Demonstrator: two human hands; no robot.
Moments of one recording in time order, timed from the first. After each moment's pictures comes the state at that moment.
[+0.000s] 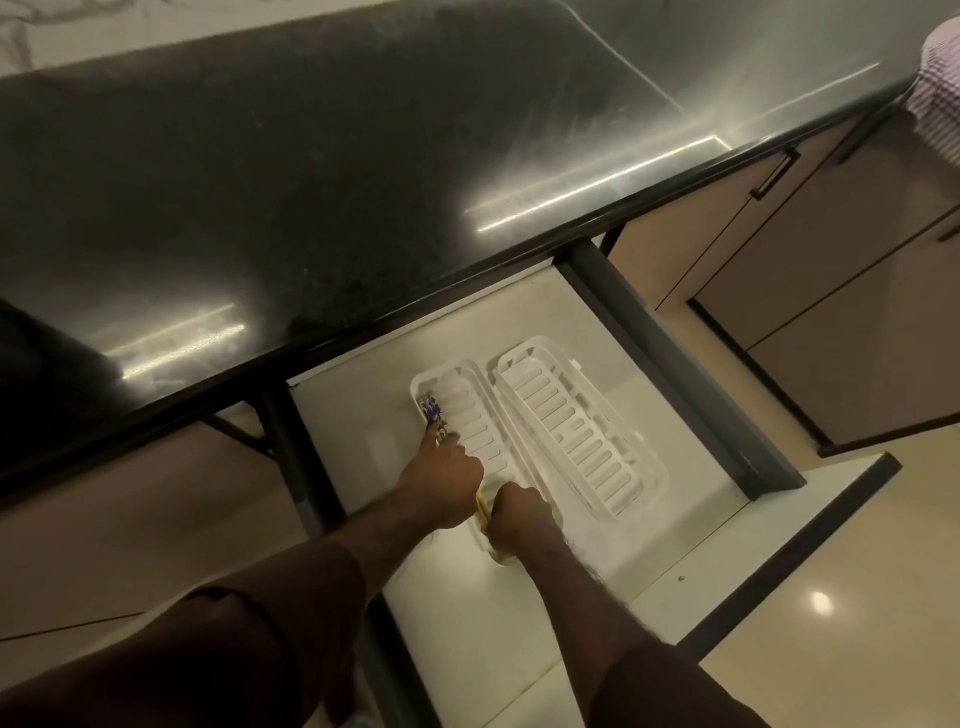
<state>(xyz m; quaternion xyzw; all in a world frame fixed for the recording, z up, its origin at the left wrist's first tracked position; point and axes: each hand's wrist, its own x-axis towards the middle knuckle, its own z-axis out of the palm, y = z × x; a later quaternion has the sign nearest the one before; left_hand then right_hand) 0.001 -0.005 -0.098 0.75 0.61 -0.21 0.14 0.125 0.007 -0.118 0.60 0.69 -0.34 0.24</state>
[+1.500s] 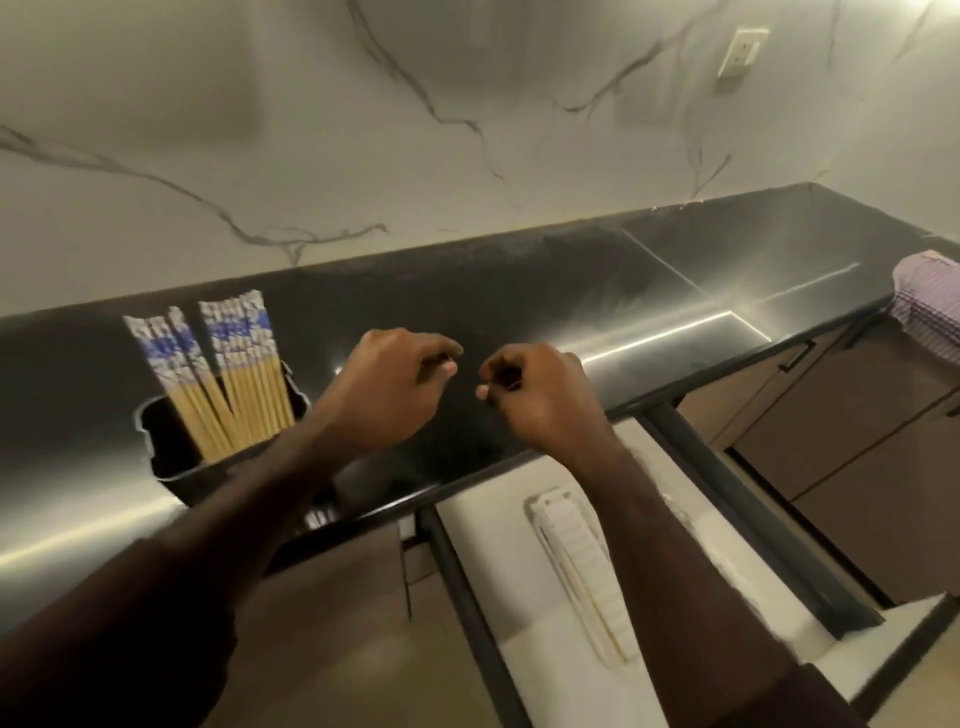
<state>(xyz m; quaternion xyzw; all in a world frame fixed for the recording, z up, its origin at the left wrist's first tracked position) -0.233 -0.090 0.201 0.64 0.70 0.30 0.01 -0.077 -0.016 0.204 0.43 0.85 -0.26 -0.19</state>
